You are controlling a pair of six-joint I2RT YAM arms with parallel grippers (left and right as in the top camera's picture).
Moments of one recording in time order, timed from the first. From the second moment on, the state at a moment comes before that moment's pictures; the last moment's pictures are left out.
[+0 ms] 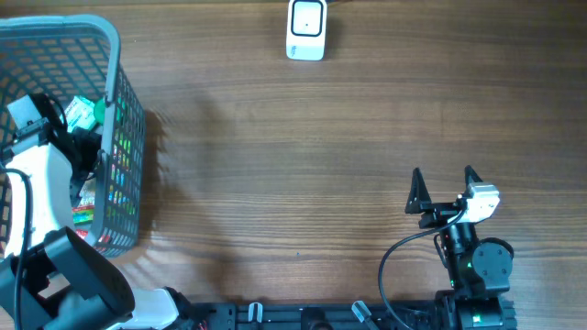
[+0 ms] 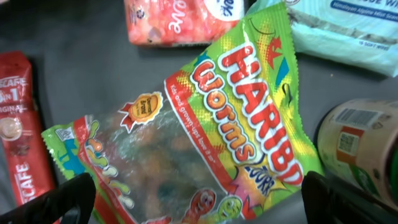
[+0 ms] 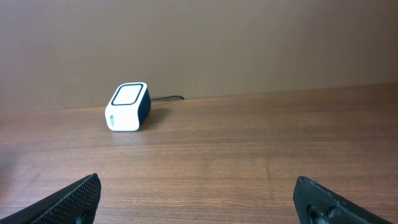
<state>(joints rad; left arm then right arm) 0.52 1.62 1.15 -0.80 -0.17 -0.67 0.05 0.05 0.01 0.00 -0.04 0.12</state>
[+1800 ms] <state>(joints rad) 0.53 1.84 1.24 -0.96 -0.03 -0.28 0.05 0.05 0.01 0.00 -0.04 0.12</state>
